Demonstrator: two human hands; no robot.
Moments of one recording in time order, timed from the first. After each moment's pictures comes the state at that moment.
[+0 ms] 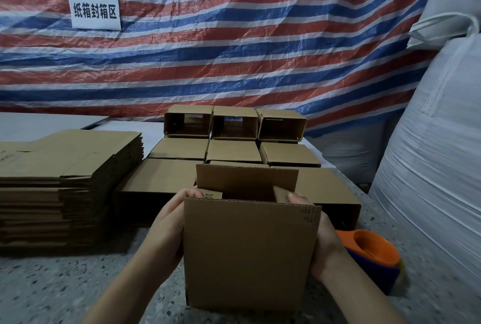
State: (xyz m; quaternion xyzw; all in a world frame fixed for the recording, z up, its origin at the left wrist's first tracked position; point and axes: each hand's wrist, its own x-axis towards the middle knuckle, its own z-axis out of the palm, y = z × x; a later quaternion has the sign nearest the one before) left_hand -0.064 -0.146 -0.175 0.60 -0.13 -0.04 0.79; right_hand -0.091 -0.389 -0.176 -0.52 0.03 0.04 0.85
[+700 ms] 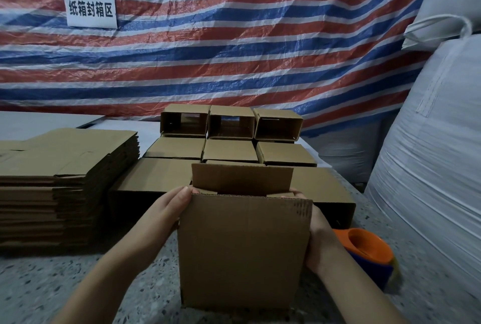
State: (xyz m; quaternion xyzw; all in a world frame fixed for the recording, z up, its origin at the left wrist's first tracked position) left_hand -0.052 -0.132 -0.179 0.68 -0.15 -0.07 0.72; right_hand -0.077 -0.395 -0.179 -0.55 0.09 0.01 0.83
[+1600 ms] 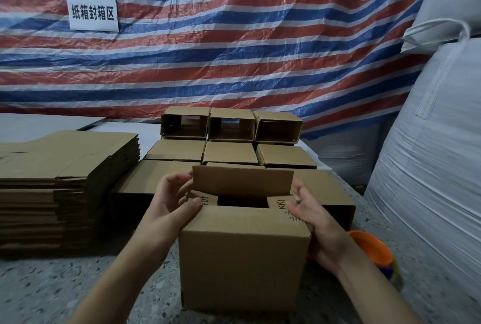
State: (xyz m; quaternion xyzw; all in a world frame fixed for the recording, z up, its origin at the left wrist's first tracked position) left_hand -0.063 -0.142 -0.165 0.62 -0.17 0.04 0.76; right_hand -0.091 -0.411 -0.167 -0.62 -0.12 0.02 0.78
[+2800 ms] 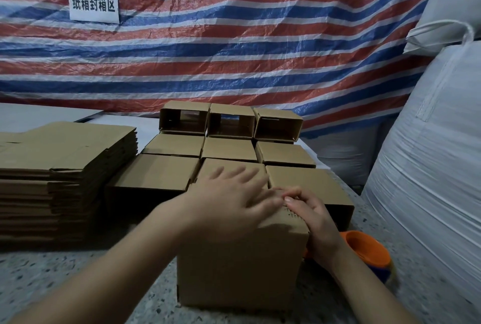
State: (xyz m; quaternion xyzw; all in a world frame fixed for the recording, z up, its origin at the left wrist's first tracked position) left_hand -0.065 -0.203 -0.109 0.93 -0.37 0.04 0.08; right_hand -0.083 -0.409 -0.175 -0.68 -0.11 -0.09 0.72
